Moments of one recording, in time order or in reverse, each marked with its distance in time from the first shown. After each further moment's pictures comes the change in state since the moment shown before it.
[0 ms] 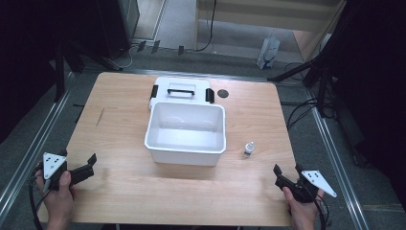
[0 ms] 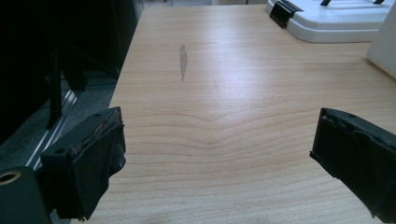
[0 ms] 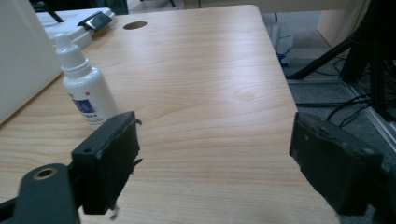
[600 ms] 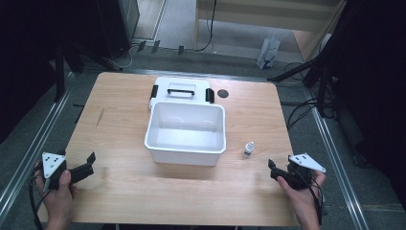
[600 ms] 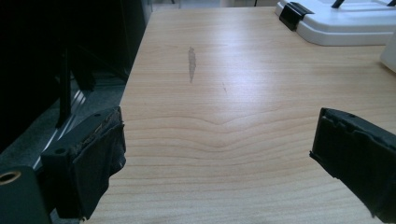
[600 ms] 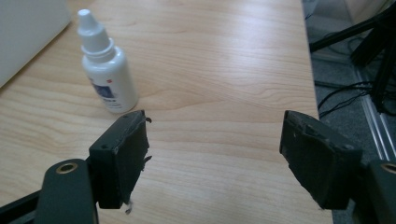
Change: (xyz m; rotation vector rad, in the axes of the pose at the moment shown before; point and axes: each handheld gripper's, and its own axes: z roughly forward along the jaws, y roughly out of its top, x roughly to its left) left arm 0.002 0.001 0.001 -0.001 0.033 -0.020; right arm 0.024 0.047 0.017 0.260 0.015 -0.180
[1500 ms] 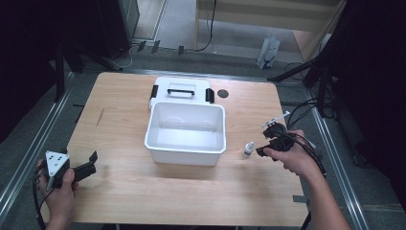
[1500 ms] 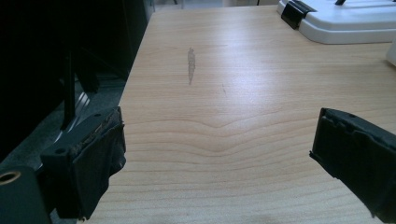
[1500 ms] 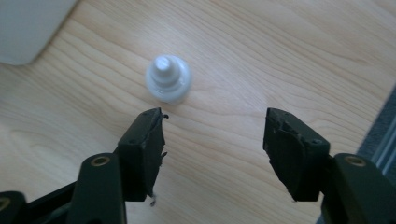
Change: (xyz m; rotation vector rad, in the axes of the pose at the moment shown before) left arm -0.006 0.000 0.005 -0.002 0.007 0.030; right arm 0.031 0.114 0.042 0.565 0.161 -0.284
